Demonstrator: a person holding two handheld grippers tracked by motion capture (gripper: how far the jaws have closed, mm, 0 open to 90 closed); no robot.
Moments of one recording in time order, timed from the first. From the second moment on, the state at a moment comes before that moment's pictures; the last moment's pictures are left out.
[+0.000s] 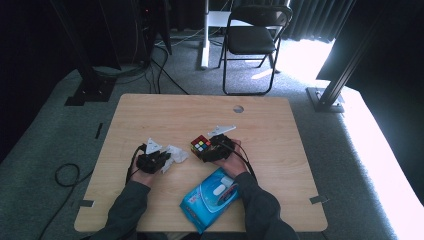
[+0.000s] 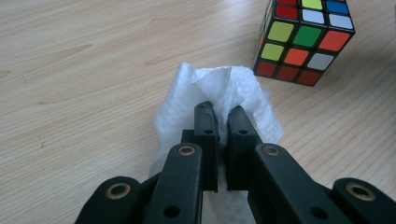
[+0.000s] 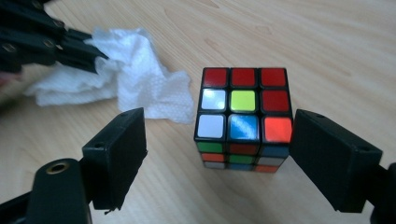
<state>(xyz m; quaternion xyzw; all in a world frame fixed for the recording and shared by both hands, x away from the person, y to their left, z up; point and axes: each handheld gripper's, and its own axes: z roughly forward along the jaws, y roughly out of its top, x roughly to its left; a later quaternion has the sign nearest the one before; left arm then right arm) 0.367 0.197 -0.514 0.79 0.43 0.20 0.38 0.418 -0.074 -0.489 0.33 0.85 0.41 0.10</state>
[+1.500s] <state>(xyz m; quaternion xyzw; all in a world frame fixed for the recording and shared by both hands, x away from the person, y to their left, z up) 0.378 0.195 -0.488 0.78 0.42 0.21 0.41 0.454 -0.059 -0.515 0.30 0.88 0.35 0.11</state>
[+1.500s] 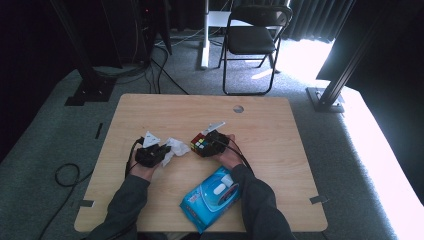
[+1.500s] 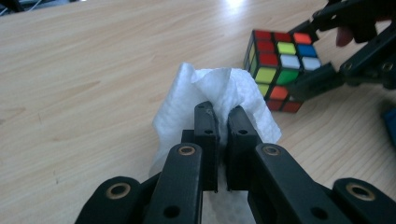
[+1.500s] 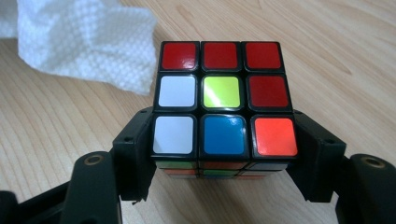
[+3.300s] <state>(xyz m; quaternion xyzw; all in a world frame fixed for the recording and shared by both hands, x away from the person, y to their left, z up) 0.410 0.151 -0.464 0.81 0.39 0.20 0.40 0.444 -0.038 -0.495 0.24 0.88 0.39 0.11</state>
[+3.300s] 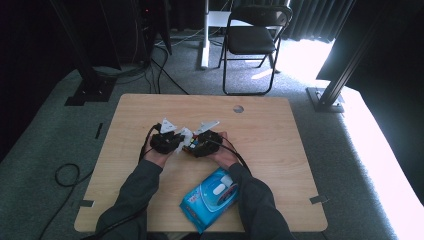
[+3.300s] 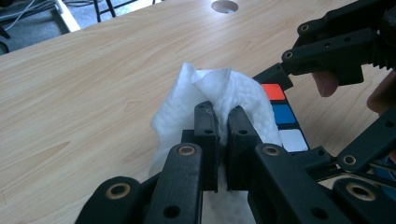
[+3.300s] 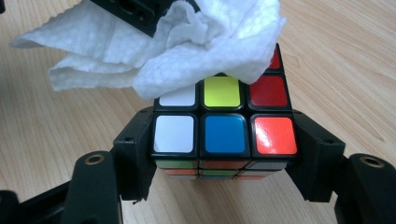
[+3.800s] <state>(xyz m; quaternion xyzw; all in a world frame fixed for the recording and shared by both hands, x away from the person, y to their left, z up) 0.408 0.140 -0.469 0.82 0.37 0.18 0.40 0.445 -0.040 -0.499 0.25 0.88 0.39 0.12</state>
